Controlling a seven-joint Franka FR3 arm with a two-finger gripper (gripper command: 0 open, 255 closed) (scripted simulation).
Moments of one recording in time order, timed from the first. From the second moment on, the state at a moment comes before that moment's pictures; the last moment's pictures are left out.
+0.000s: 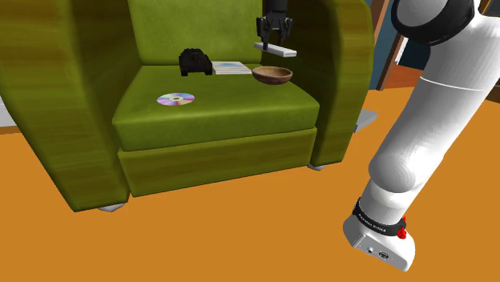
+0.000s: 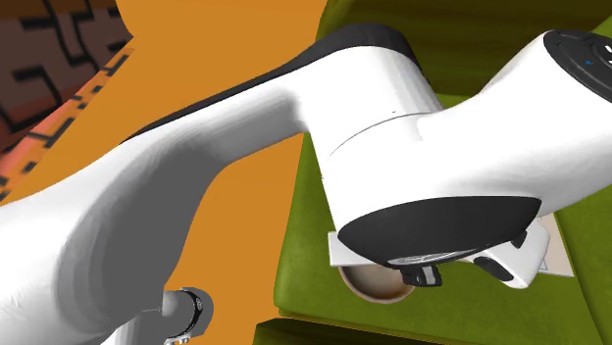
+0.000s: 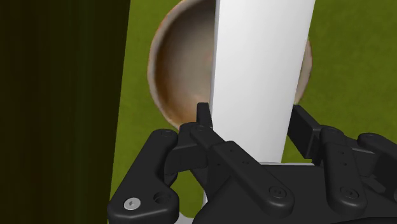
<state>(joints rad) -0.23 -0.01 0.02 -1.41 -0.02 1.41 0.17</state>
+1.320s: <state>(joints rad) -0.23 -0.09 0.01 -1.68 -0.02 1.61 0.16</state>
